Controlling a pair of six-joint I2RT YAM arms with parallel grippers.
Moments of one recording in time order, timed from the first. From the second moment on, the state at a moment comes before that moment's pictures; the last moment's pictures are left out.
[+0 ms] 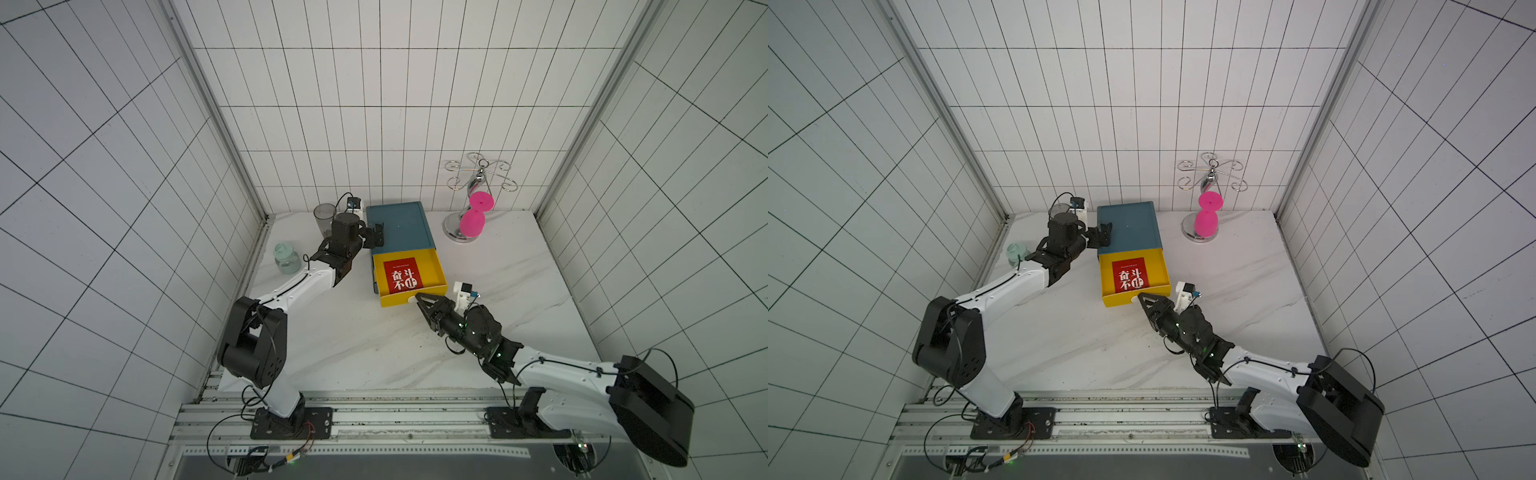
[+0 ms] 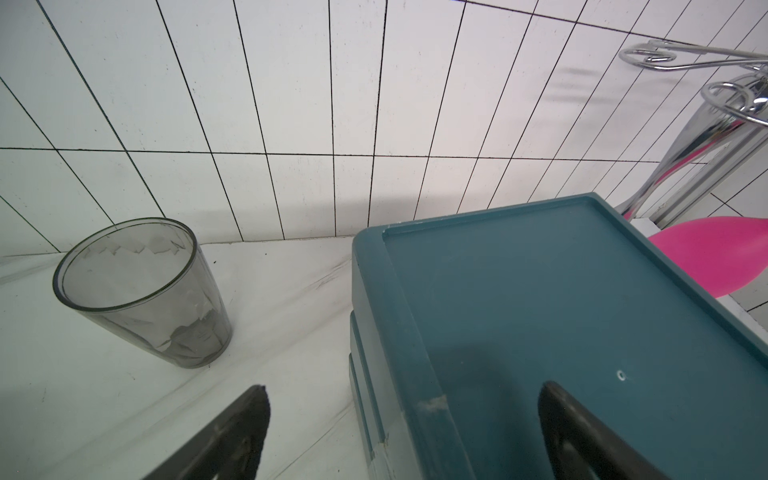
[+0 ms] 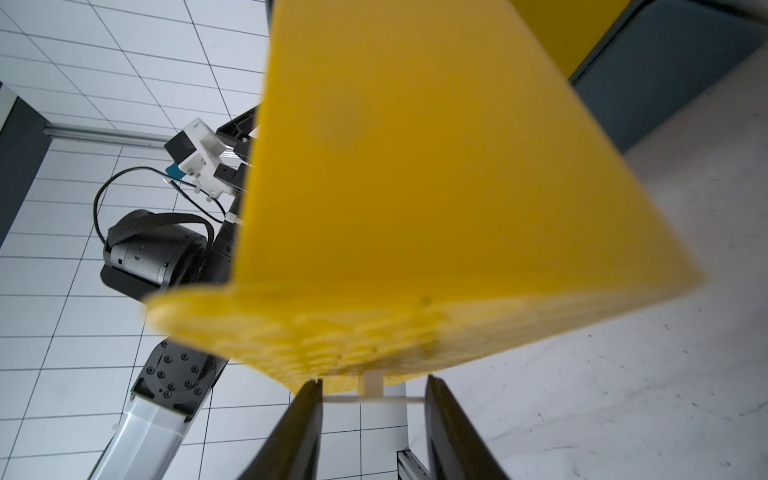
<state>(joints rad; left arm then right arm) -0.39 1.66 1.22 0.09 -0.09 -0.22 0.89 1.17 0.37 0.69 0.12 1.45</state>
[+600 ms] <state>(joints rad) -0.39 1.57 1.28 0.02 -0.08 -0.24 0.89 0.91 0.42 0.17 0.17 1.32</state>
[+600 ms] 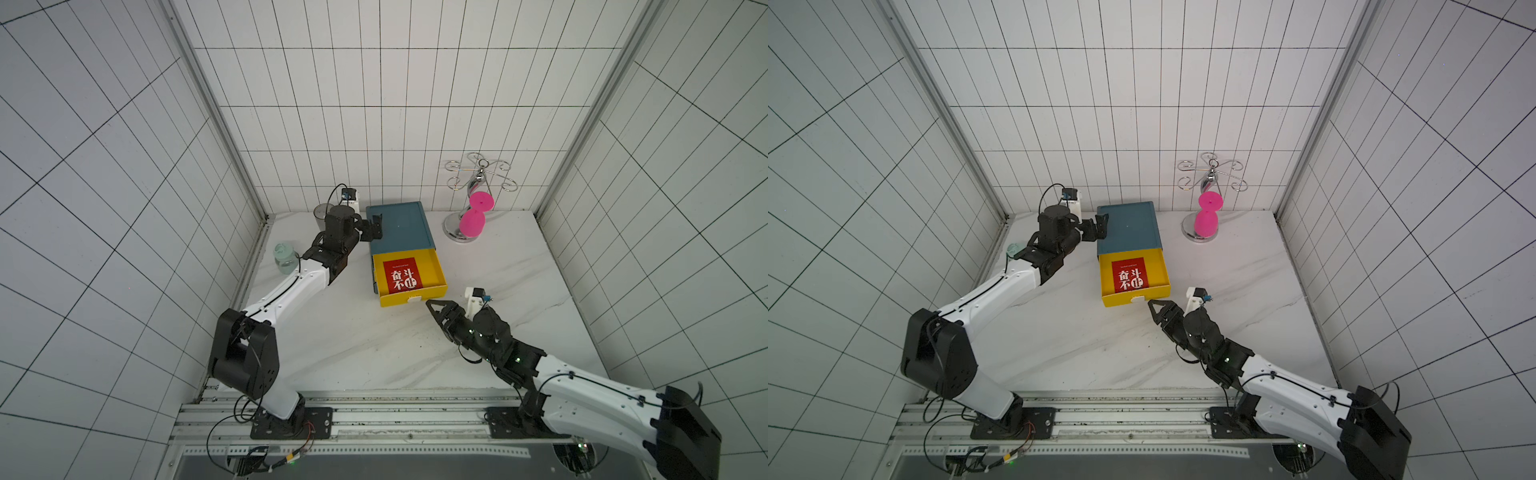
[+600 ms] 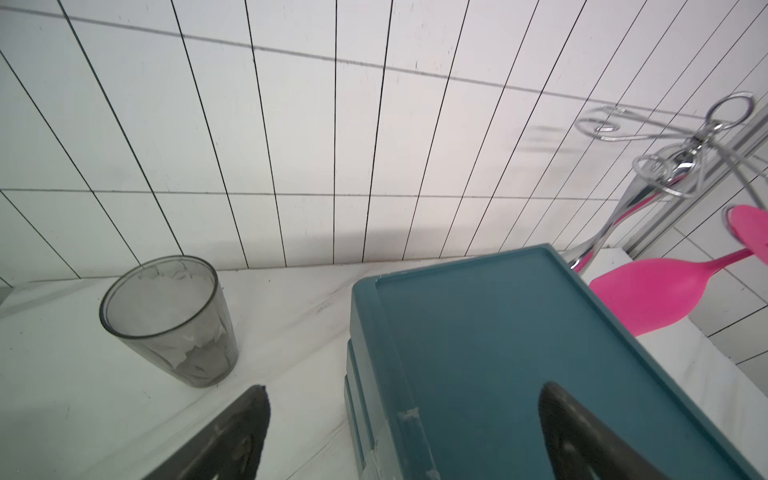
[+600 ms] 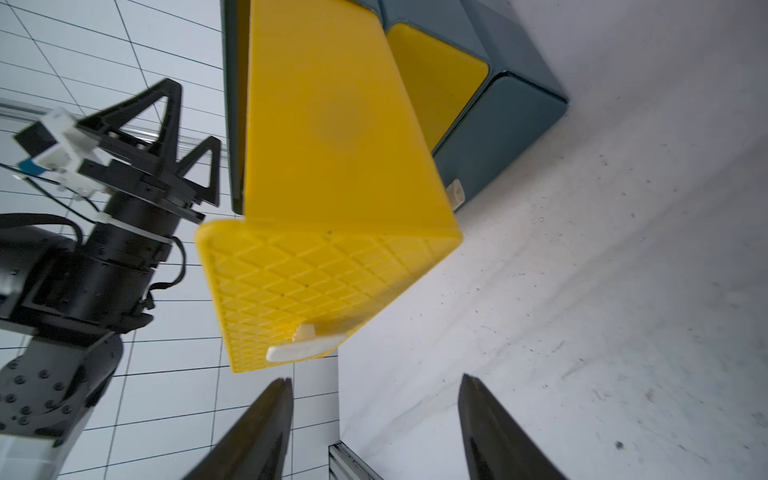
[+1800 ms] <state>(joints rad) -0.44 0.94 0.85 -0.34 -0.02 -0.49 0.76 1.49 1.53 -0.90 0.06 0.53</state>
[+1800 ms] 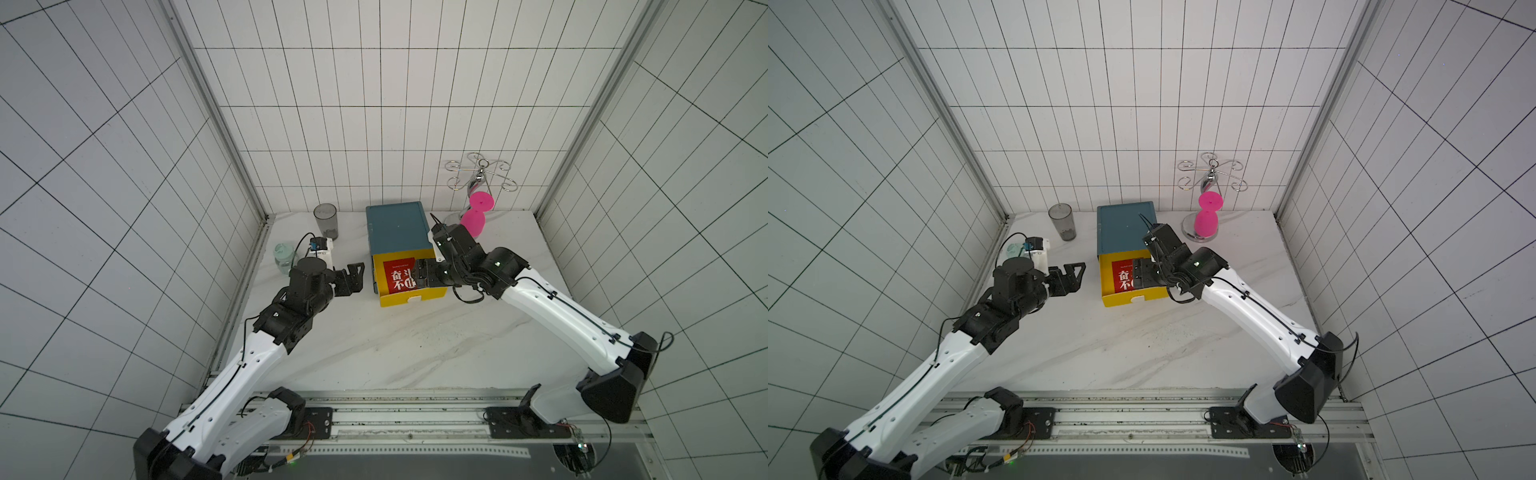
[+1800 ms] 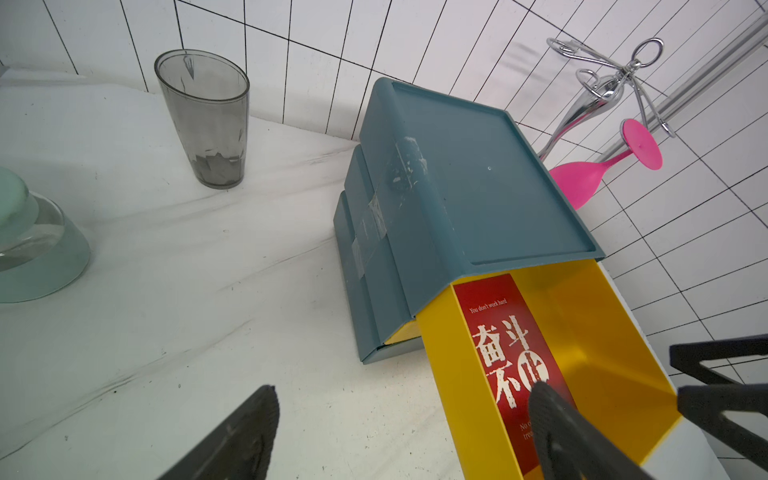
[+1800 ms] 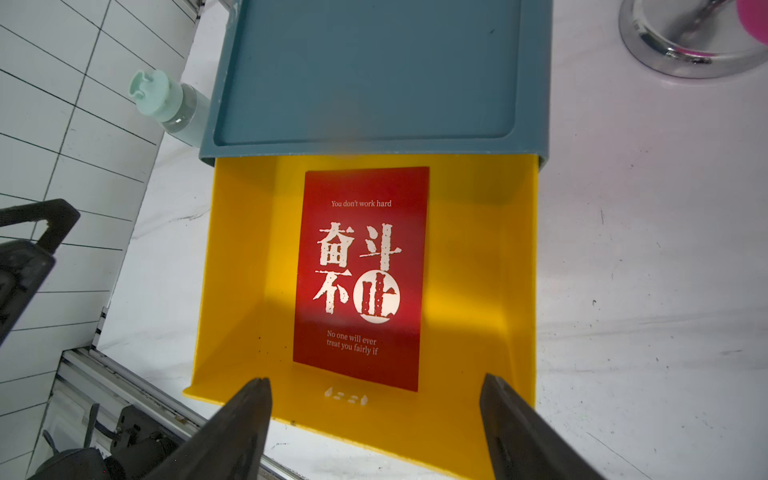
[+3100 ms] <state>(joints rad) -0.47 1.06 0.82 -0.29 0.24 -0.53 0.71 1.74 1.66 -0.97 0.00 0.51</state>
